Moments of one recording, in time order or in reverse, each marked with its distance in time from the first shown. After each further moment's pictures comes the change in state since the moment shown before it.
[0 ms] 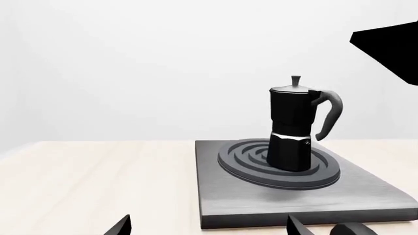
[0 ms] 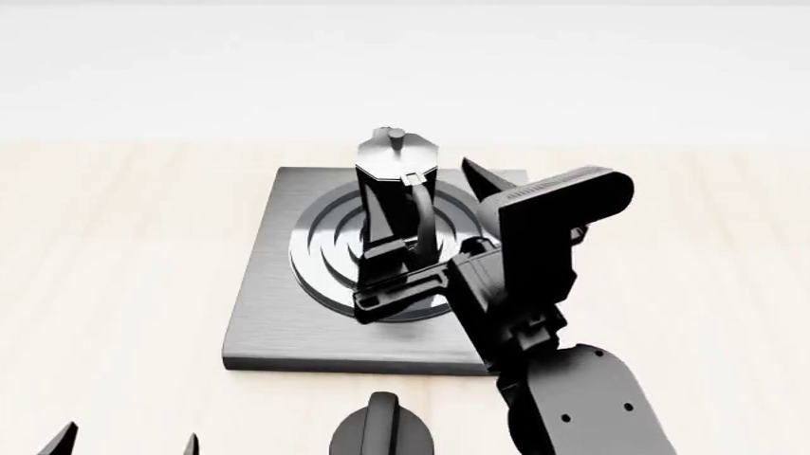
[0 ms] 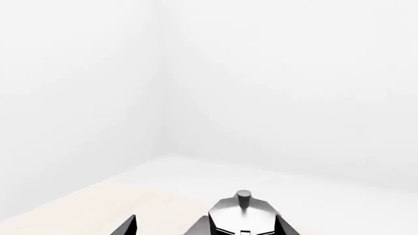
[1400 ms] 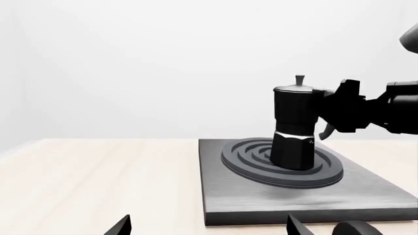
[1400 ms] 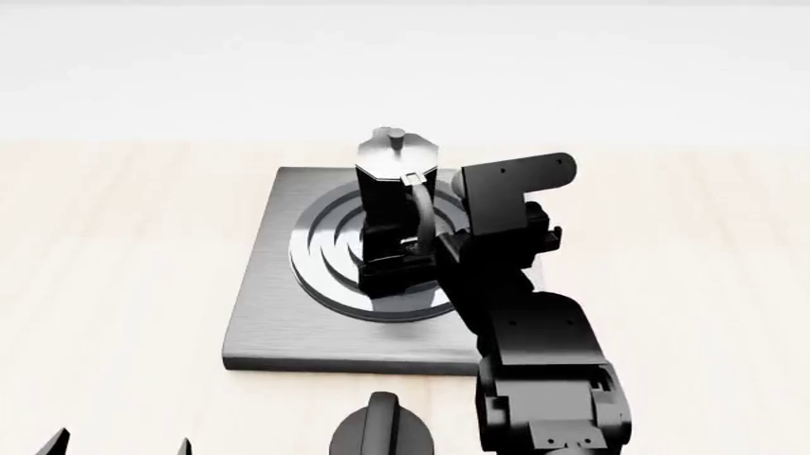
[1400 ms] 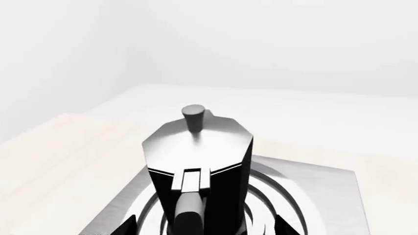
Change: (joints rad) left arm 0.025 0.003 -0.020 0.009 0.002 0.007 0.005; right arm 0.430 -0.210 0.003 1.016 -0.120 -0.169 -0.085
